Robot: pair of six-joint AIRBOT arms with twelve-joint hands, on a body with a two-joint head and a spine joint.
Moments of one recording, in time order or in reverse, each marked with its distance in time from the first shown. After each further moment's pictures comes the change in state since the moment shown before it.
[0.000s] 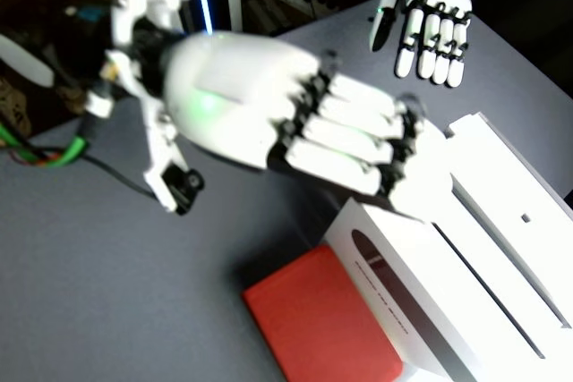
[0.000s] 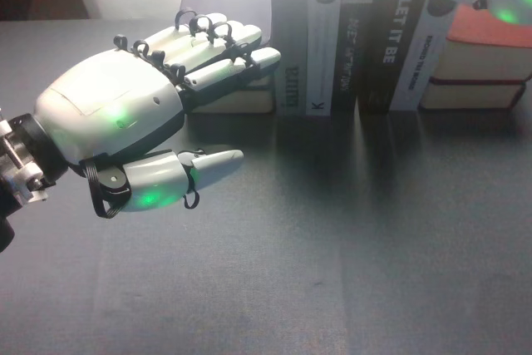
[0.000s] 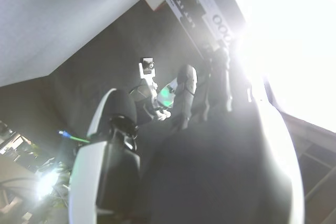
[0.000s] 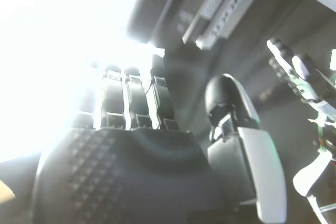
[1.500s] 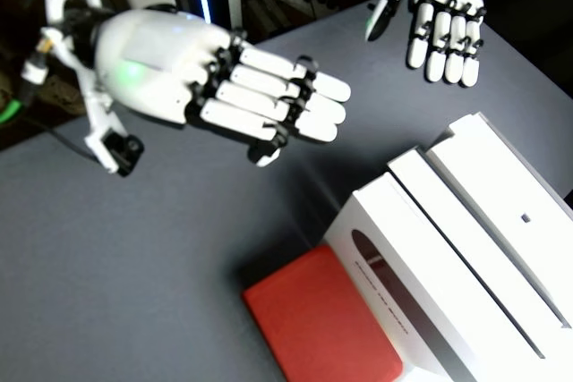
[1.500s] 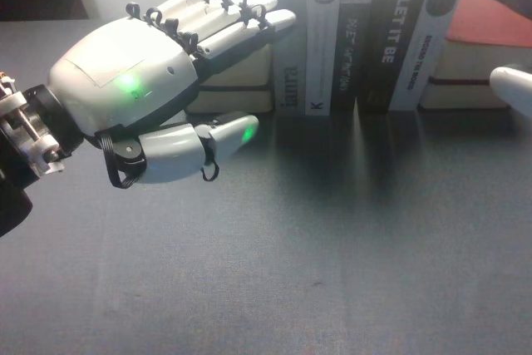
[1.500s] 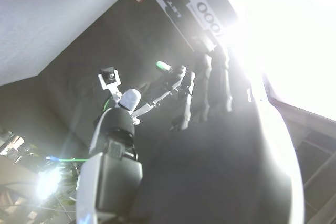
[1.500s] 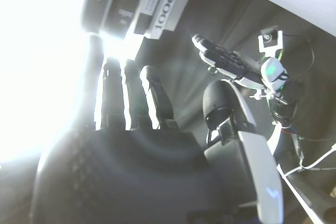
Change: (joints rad) left arm -0.076 -0.030 0.036 0.026 0.016 0.002; right arm -0.336 0.212 -0.230 -0.122 0.278 0.155
